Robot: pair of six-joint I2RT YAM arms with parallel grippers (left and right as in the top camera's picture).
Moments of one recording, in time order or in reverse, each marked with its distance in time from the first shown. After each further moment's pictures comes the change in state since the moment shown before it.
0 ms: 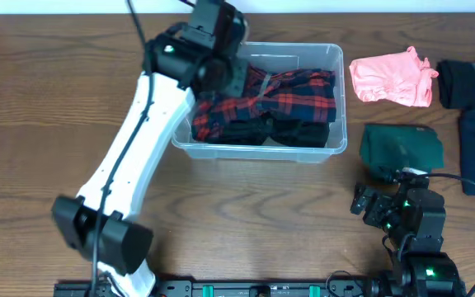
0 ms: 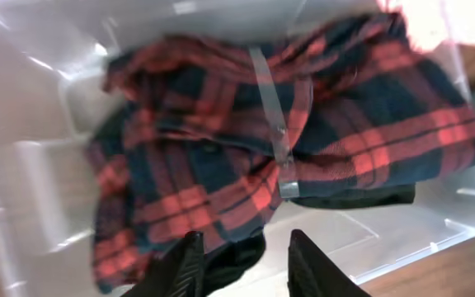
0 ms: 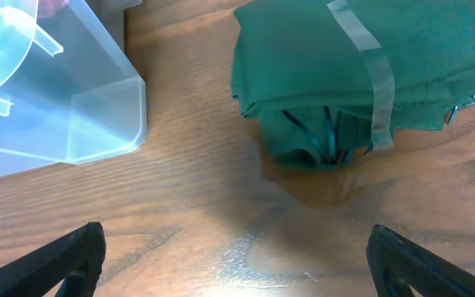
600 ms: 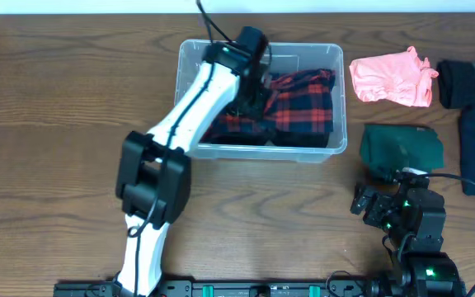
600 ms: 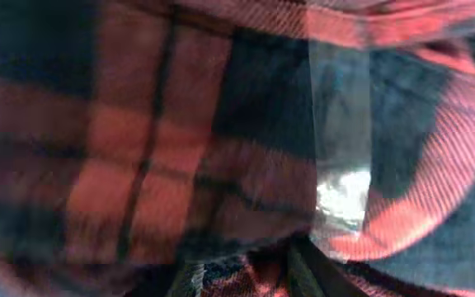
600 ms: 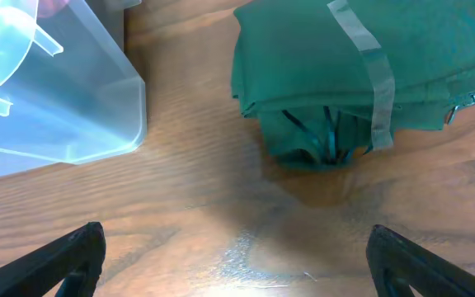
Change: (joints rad) left arm -0.056 0.336 0.000 0.023 0.011 0.002; right arm 0.000 0.000 0.000 0.000 0.000 0.000
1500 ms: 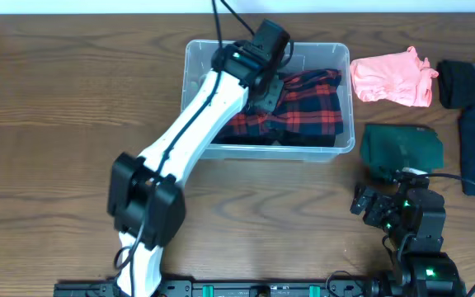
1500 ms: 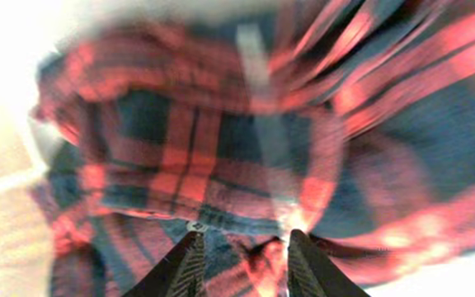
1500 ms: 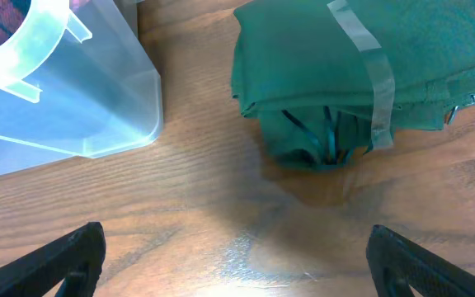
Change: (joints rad) left arm -0.082 -0.157 0.011 0.095 -0.177 0.006; right arm 0.000 0.000 0.000 0.000 0.000 0.000
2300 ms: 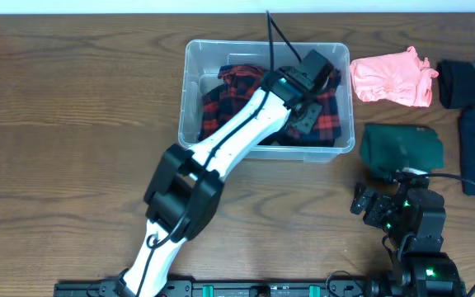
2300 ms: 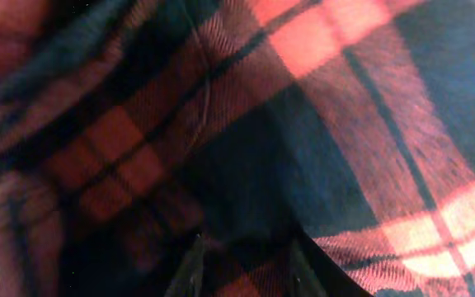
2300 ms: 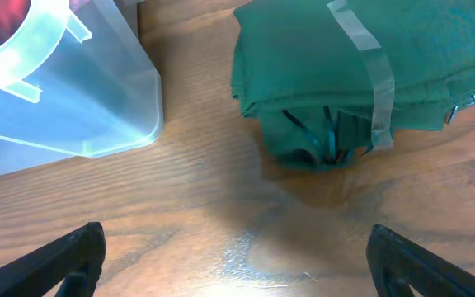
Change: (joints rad) left arm -0.154 0.192 0.000 0.143 0.054 -0.021; right arm 0.000 0.000 0.000 0.000 0.000 0.000
